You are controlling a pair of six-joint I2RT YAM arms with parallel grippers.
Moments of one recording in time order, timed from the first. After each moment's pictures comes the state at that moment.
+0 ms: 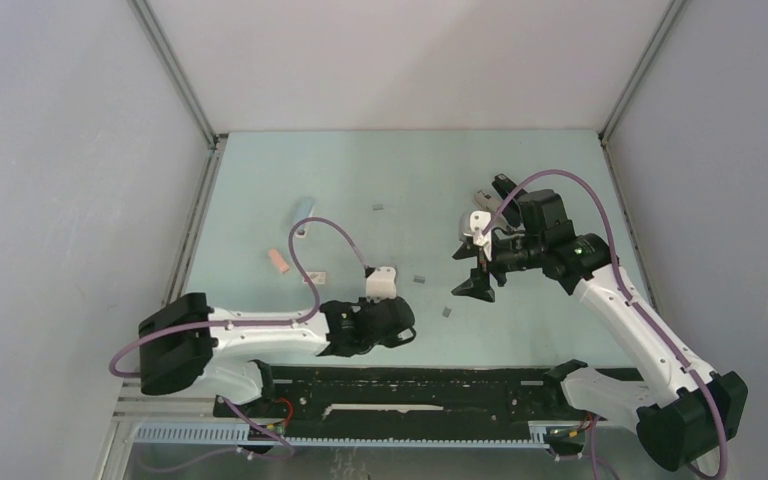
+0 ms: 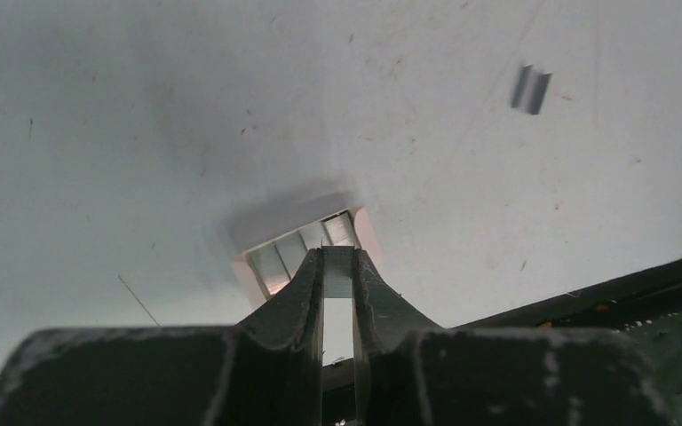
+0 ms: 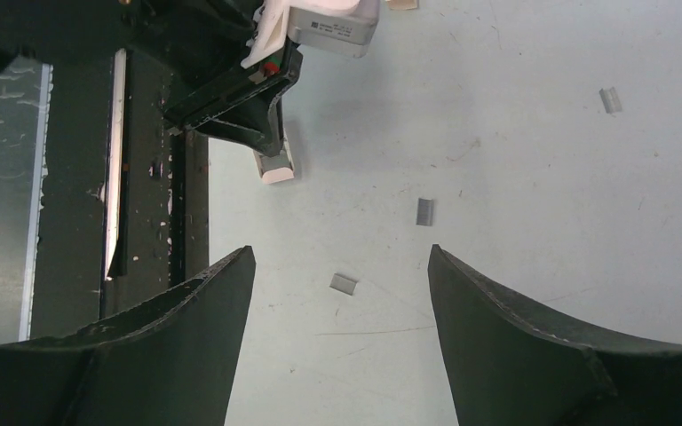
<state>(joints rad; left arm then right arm) -1.23 1.36 0.72 -0.34 -0.48 -0.98 0.42 1.07 1.01 -0.71 -0.88 -0.72</state>
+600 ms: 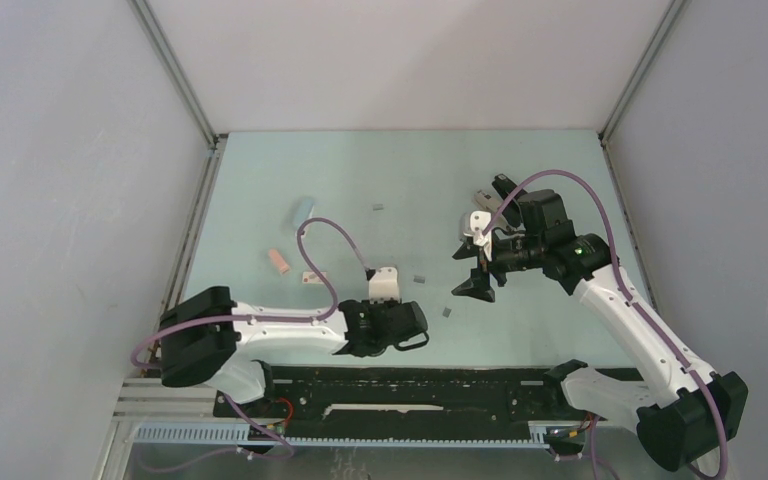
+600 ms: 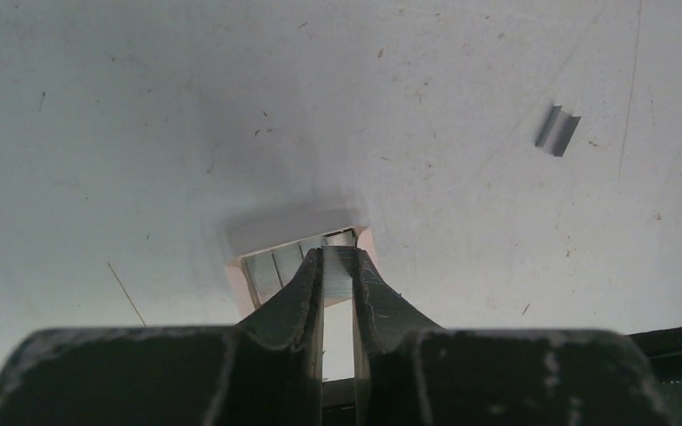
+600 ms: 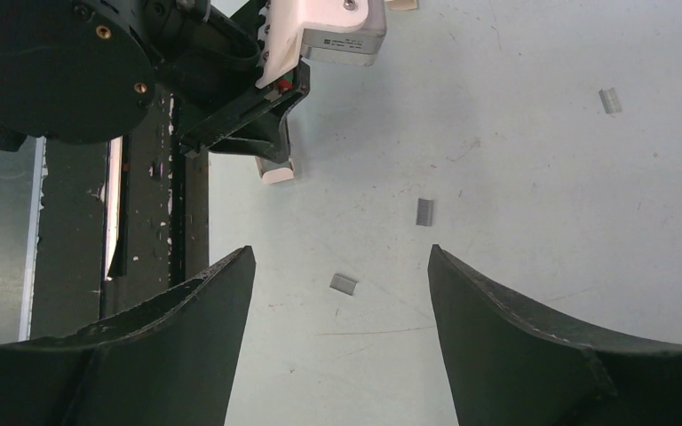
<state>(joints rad) -1.27 1.48 0.81 -0.45 -0.58 -1.16 0.42 1.07 1.01 -0.71 -0.88 -0.72</state>
